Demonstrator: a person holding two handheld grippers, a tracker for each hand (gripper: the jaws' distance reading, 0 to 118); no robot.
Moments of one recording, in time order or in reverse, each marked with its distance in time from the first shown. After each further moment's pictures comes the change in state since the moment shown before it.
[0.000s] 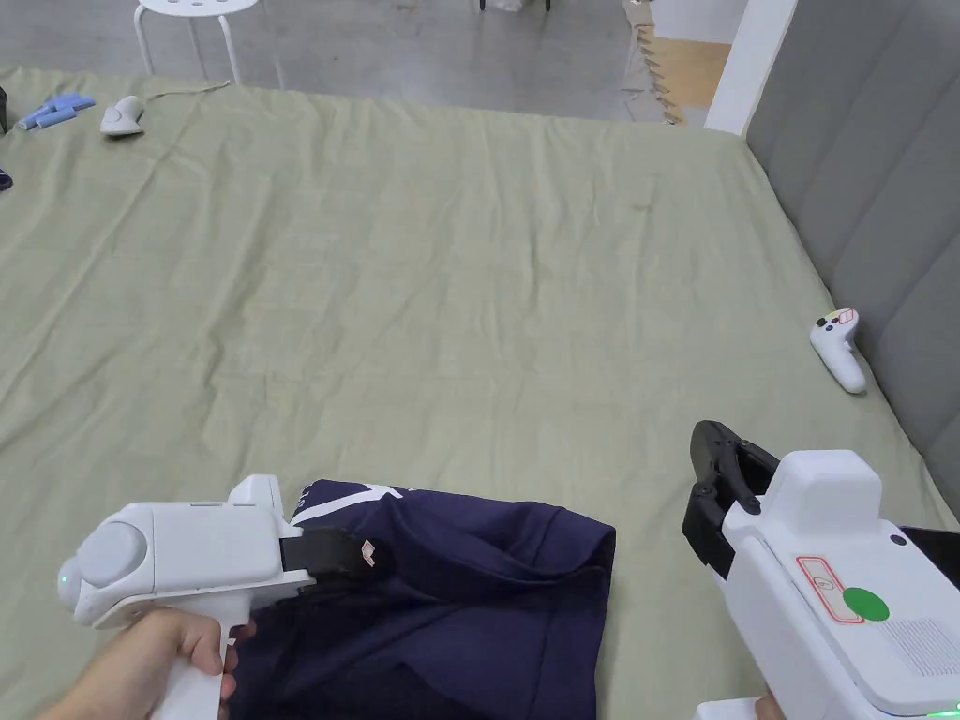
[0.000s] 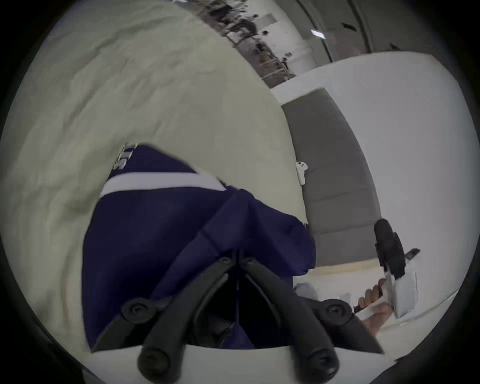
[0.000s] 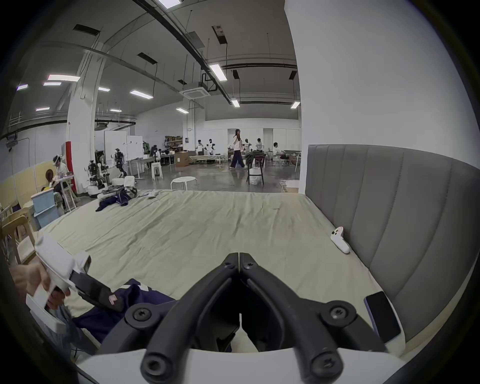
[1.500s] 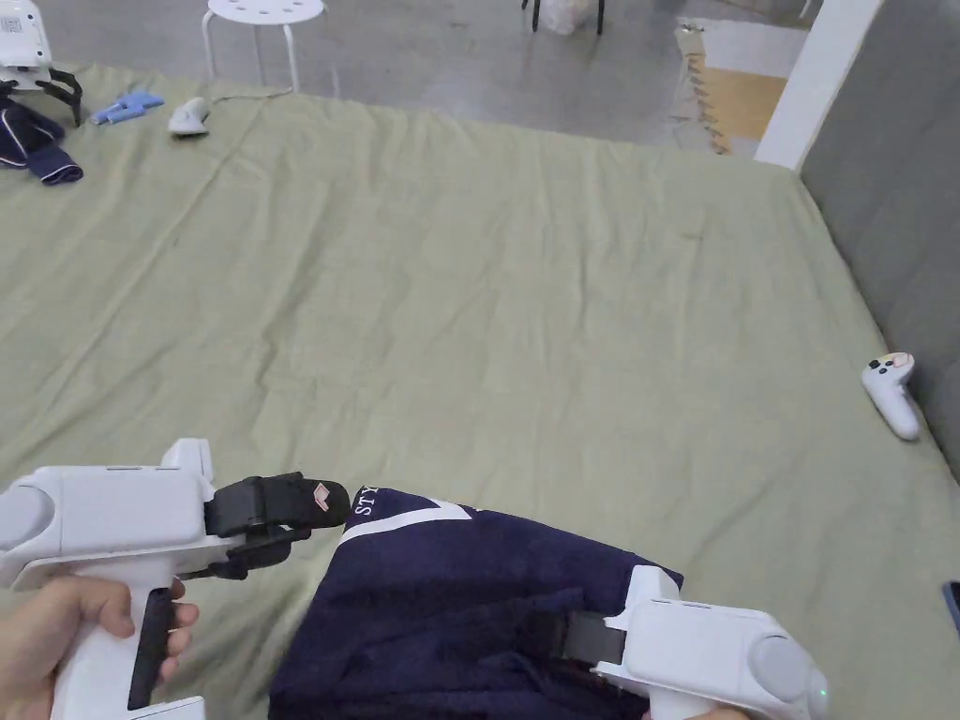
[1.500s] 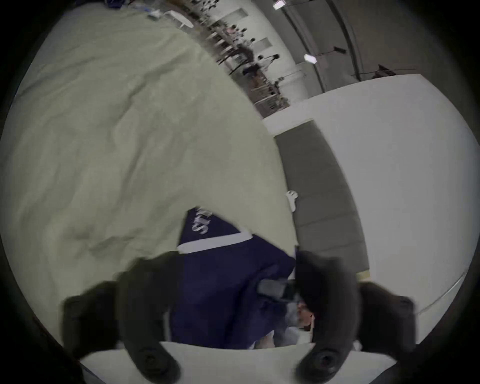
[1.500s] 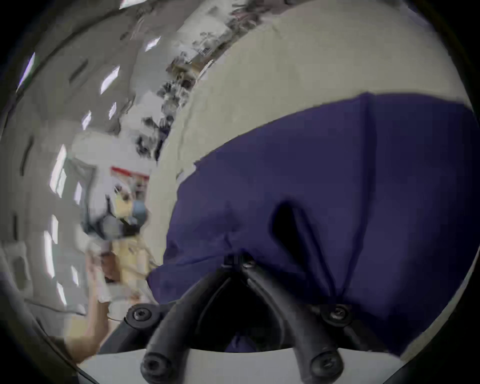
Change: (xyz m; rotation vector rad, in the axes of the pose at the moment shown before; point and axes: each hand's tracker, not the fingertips) left arm -0.053 0.049 0.081 0.064 -0.012 -0.019; right arm -0.018 -0.147 -0.127 -0.840 0.560 -0.697
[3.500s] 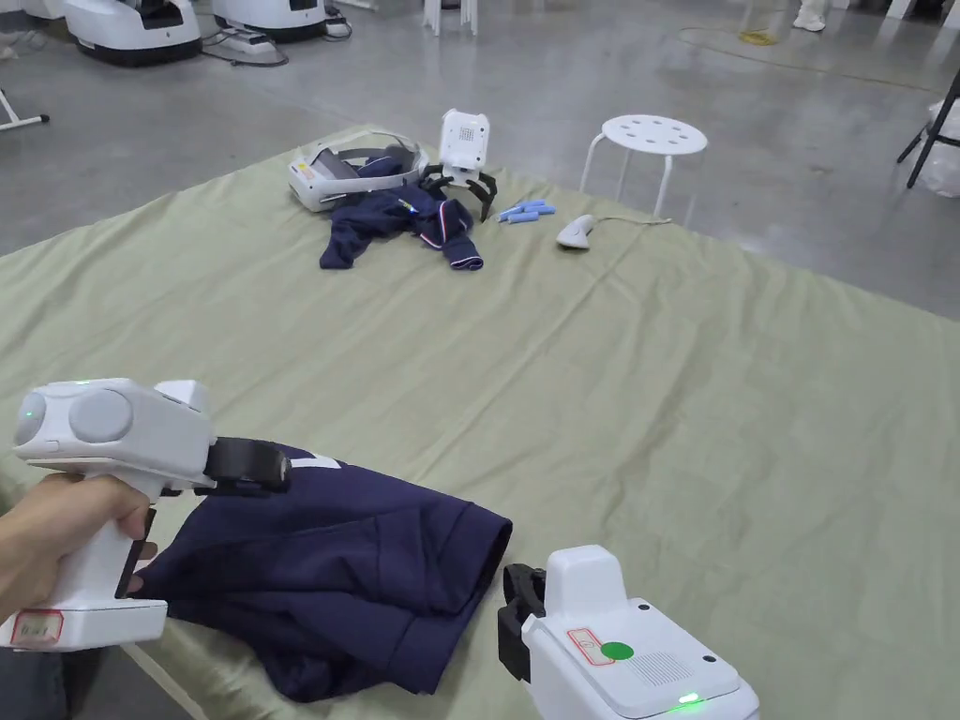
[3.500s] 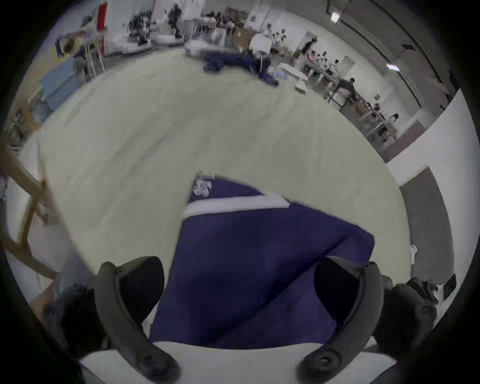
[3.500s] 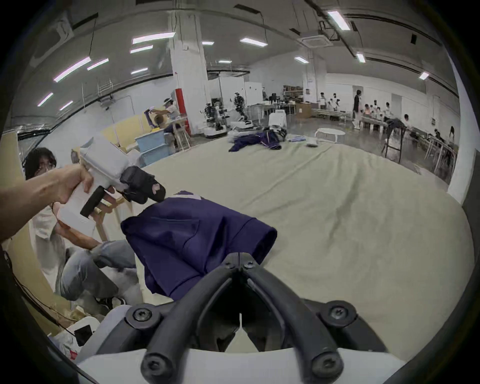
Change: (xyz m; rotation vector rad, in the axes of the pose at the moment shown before) left arm -0.077 0.075 0.276 0.411 0.792 -0.010; right arm -0.335 -0.047 -0.199 0.175 -0.054 1.046
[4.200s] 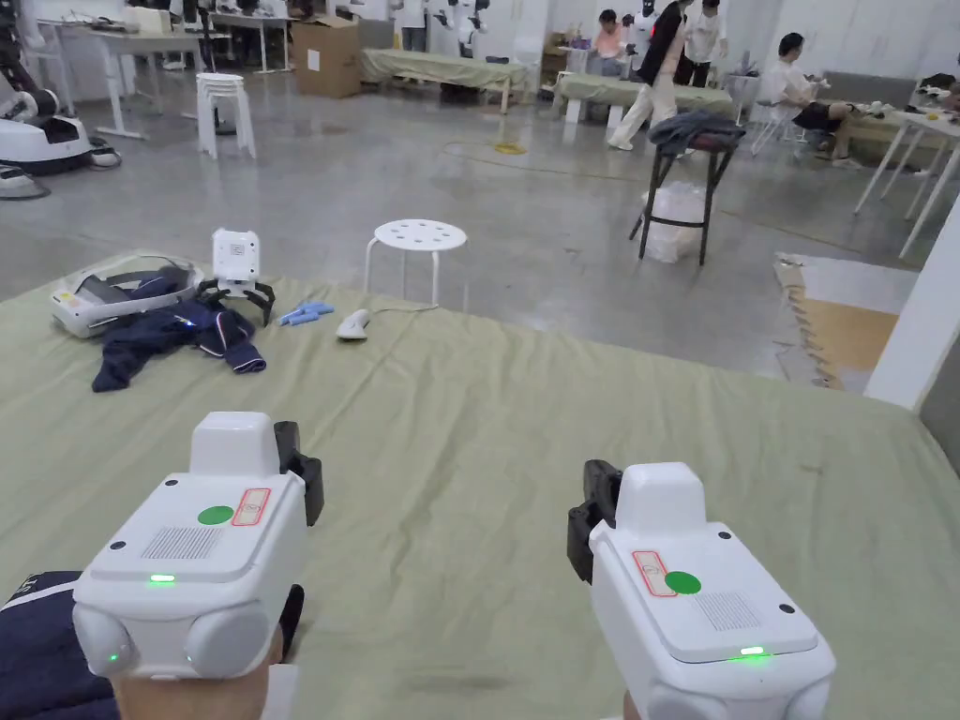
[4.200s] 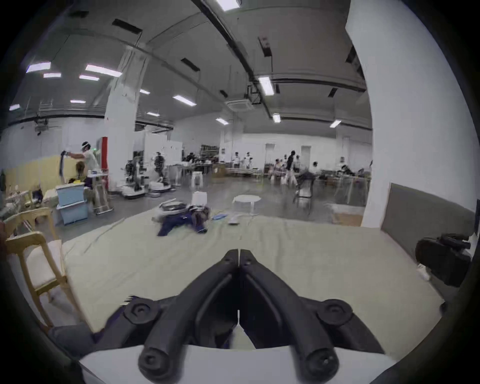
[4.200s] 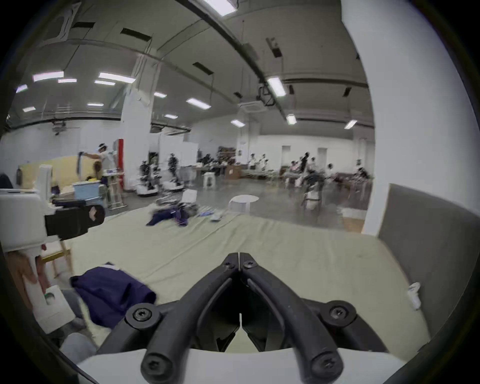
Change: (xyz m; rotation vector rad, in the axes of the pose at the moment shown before) left arm 0.298 -0.103 0.108 0.785 -0.111 -0.277; right arm 0.103 0.041 0.207 0.434 -0.560 0.002
